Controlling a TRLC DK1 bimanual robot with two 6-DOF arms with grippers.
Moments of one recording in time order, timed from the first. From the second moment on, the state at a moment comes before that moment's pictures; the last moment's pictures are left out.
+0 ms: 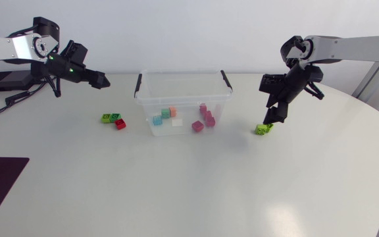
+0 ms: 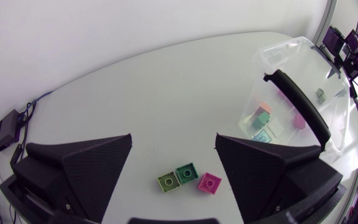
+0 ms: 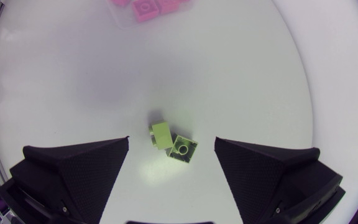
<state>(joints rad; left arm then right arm) 0.12 2.09 1.71 -0.47 0.35 0.42 0.01 2.16 1.77 -0.93 -0.11 -1.16</state>
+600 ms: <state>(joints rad) 0.12 2.17 1.68 -0.40 0.31 0.37 0.05 2.31 1.83 -0.98 -0.03 -1.27</state>
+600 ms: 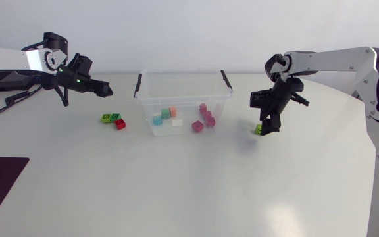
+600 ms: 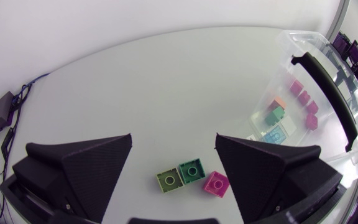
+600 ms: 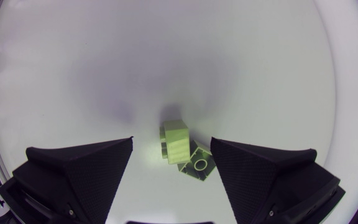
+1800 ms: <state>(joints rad) 0.16 2.29 1.61 -0.46 0.09 0.35 0.02 1.90 1.66 -1.07 -0.08 -1.27</state>
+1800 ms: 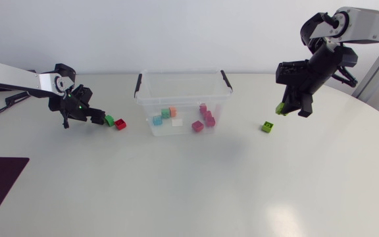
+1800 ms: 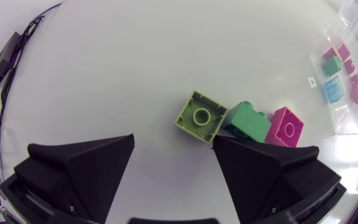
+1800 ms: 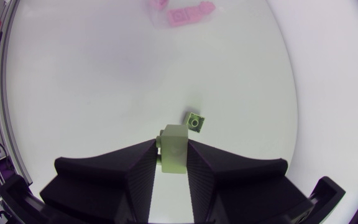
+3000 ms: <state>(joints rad) 0.15 2.36 1.68 -0.44 0.30 0.54 0.37 2.06 1.92 -0.66 -0.23 -0.71</state>
